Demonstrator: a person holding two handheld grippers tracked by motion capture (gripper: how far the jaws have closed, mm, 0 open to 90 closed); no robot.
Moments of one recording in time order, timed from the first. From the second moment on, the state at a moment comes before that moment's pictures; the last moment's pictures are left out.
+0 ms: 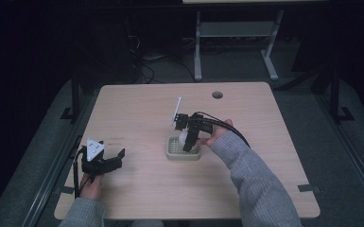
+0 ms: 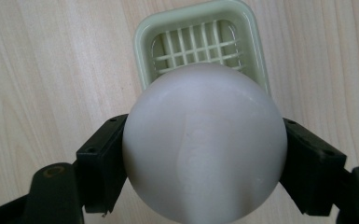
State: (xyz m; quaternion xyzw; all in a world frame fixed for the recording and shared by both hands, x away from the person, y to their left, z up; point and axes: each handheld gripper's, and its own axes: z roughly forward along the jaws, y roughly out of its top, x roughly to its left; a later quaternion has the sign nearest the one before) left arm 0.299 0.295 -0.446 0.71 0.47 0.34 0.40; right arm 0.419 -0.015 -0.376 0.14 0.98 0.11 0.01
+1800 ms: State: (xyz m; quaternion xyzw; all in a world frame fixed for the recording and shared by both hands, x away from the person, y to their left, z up) left arm 0.299 0.296 -0.445 0.71 0.47 0.34 0.40; right arm 0.432 0.009 -0.410 0.13 0.99 0.08 0.01
